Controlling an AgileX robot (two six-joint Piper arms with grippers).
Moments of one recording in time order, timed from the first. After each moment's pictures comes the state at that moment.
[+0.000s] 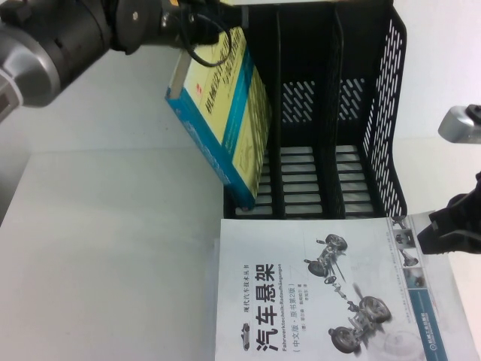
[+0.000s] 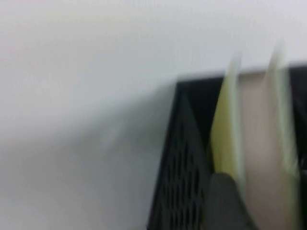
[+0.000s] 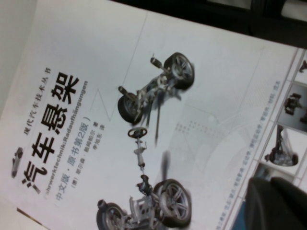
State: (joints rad) right arm 0.21 1.36 -1.02 0.53 0.95 -0.31; left arm -0.41 1.83 -1.84 0.07 0.49 -0.32
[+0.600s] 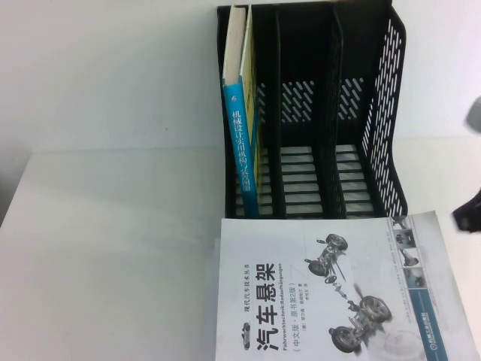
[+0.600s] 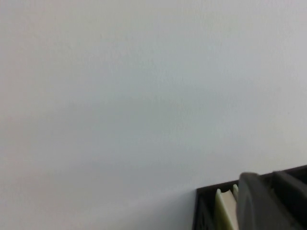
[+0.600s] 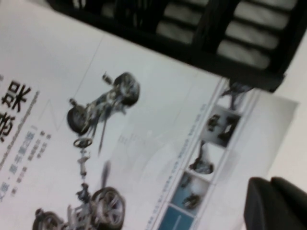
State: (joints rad) right arm 0.21 1.28 -1.02 0.37 0.90 -0.31; left arm -0.41 1.69 -2.03 0.22 0.64 -0.32
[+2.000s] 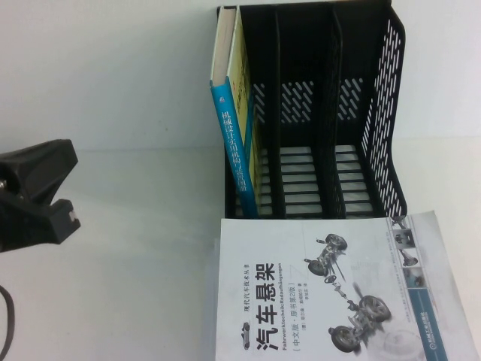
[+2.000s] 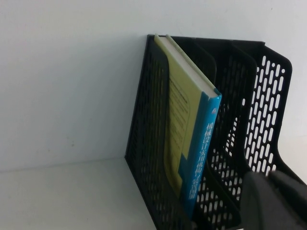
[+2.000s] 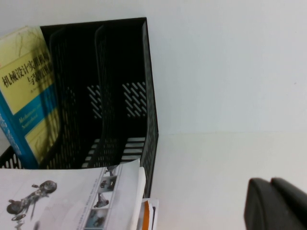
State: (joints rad) right arm 0.11 -0.01 -0.38 0.00 0.62 0.10; left arm -0.41 0.75 -0.71 -0.18 0.19 -0.12
